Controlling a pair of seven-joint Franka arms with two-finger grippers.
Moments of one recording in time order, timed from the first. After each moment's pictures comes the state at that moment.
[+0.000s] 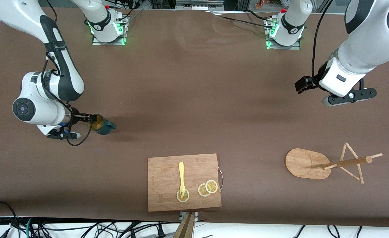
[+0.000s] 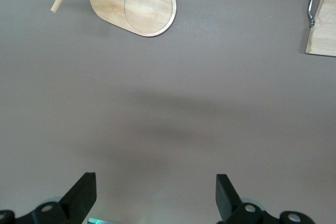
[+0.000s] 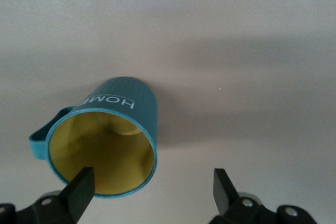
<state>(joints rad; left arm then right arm) -0.07 0.15 -0.18 -1.53 0.05 1.53 -0.44 0.04 0.43 0.00 -1.87 0.01 2.08 0.08</state>
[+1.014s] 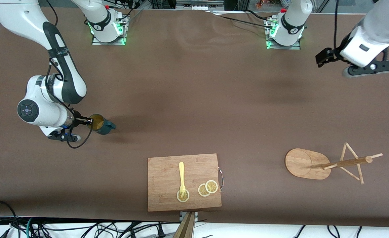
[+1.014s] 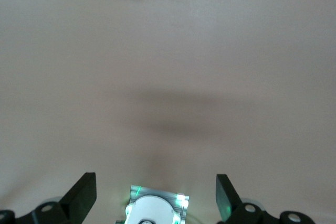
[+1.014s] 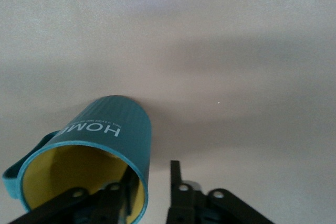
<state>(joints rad) 0.00 -0.12 -0.16 -1.82 0.05 1.50 -0.28 0.03 0.47 0.00 -1.89 0.01 2.17 0.13</state>
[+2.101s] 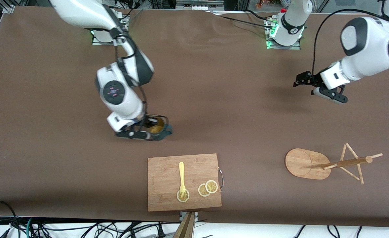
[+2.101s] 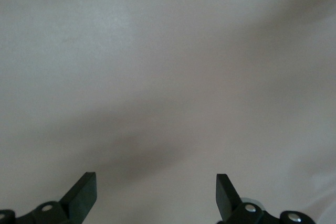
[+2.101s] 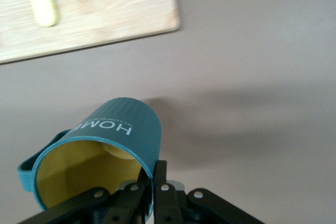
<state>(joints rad) 0.22 -0.09 -0.15 -2.30 -0.36 2.03 0.58 0.50 0.57 0.03 -1.59 0.02 2.17 0.64</state>
